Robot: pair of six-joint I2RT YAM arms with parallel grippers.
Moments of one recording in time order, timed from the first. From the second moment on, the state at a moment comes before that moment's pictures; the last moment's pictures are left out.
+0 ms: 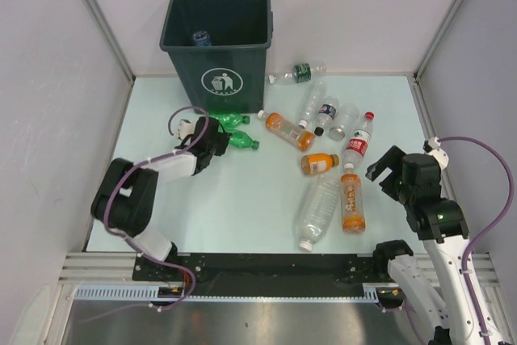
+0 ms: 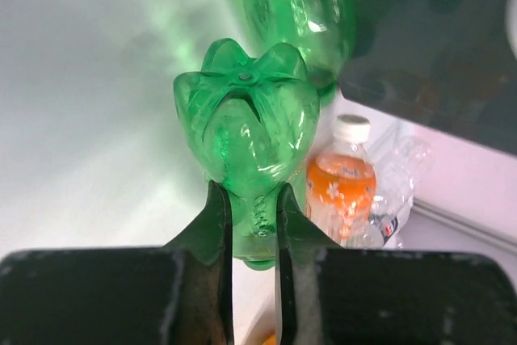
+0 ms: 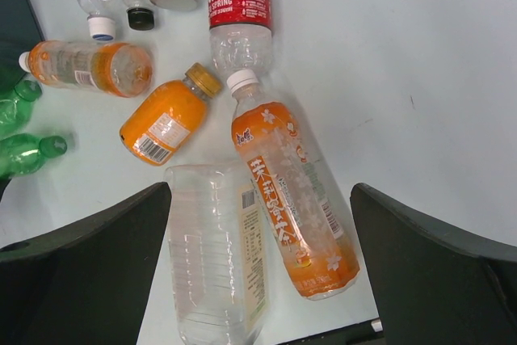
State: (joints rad) left arm -0.37 1.66 0.83 0.14 -0.23 -1.47; right arm 0.16 0.59 0.84 -0.91 0.23 0.73
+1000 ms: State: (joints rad) left arm -0.47 1.14 1.25 0.01 -0.37 -0.59; right arm 0.16 0.54 0.83 -0.90 0.22 0.73
